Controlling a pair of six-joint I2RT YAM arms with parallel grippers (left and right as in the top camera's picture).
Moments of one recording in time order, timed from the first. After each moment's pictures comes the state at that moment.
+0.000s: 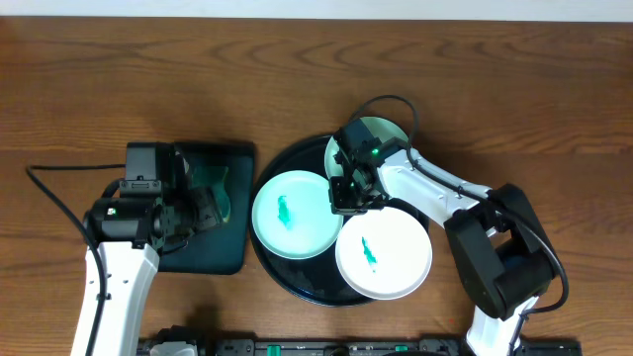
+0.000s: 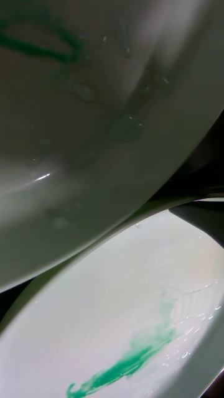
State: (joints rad) left arm 0.00 1.13 0.96 -1.06 0.14 -0.35; right arm 0.57 1.96 1.22 -0.70 -0.32 0.51
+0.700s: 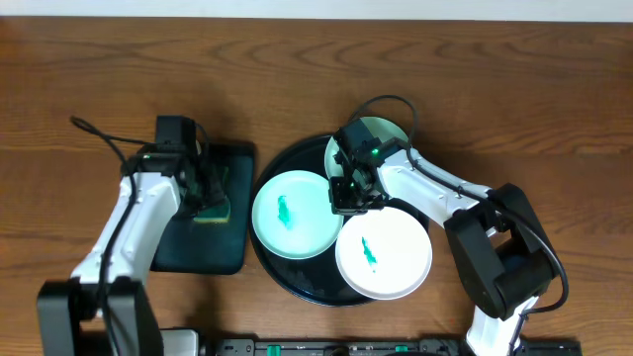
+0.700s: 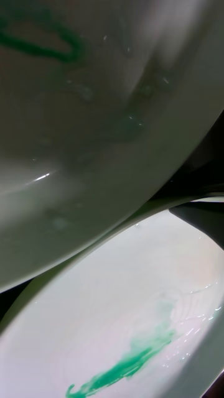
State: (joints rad) left arm 0.00 1.54 0.96 -0.79 0.05 -0.35; right arm 0.57 1.96 1.22 -0.70 -0.32 0.51
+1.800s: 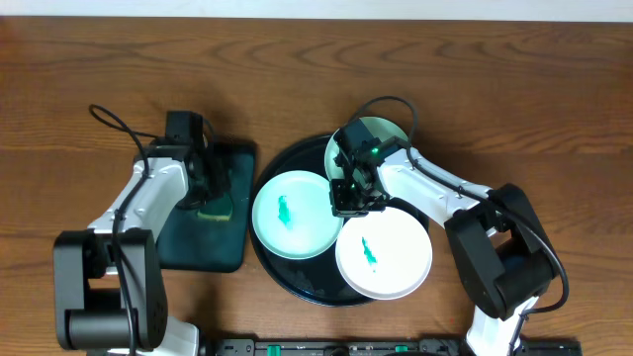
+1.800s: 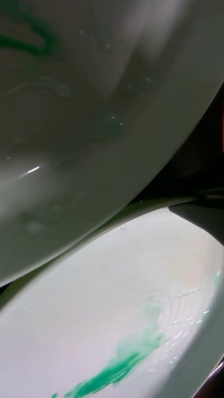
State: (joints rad) left arm 0.00 1.68 0.97 -0.65 0.07 -0.34; right arm 0.57 1.96 1.22 -0.74 -0.33 0.49
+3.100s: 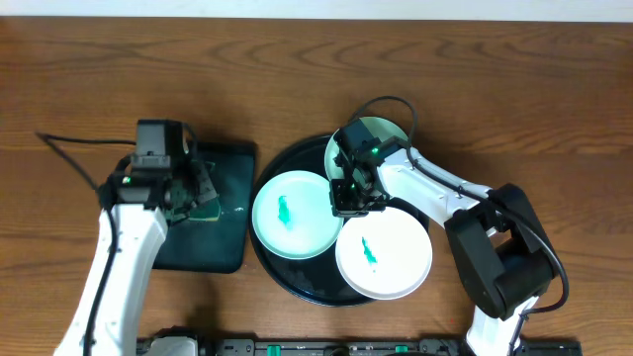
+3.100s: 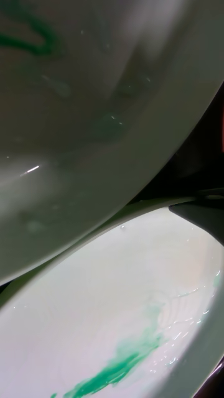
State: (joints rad) left arm 0.00 1.29 0.97 -0.85 0.03 -0.38; right arm 0.57 1.96 1.22 -0.74 -0.33 0.49
